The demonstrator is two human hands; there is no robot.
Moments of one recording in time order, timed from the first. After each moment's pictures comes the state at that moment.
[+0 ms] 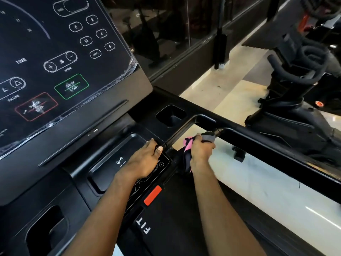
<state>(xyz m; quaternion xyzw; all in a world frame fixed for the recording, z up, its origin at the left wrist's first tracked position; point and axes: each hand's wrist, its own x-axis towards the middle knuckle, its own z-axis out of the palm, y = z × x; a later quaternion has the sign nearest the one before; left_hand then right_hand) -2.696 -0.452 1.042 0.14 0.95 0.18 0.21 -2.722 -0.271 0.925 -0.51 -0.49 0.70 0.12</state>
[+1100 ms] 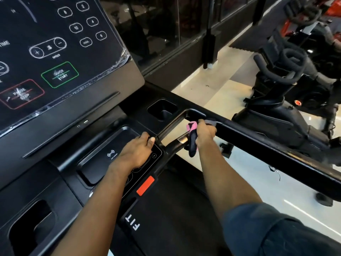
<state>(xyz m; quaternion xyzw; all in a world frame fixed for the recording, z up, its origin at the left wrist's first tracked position) -2.706 -0.456 1.023 0.14 0.96 0.17 0.17 -2.738 -0.218 0.947 -0.51 -0.47 0.71 0.12</state>
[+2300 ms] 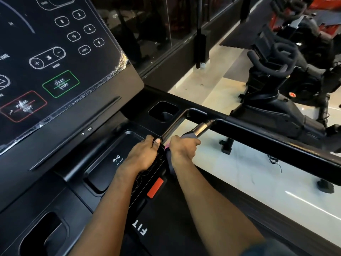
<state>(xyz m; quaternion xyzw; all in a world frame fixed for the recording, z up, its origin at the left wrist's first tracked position) -2.703 -0.460 1.033 0.14 0.94 0.23 0.20 -2.701 -0.332 0.967 -0.55 -0.55 0.63 0.08</state>
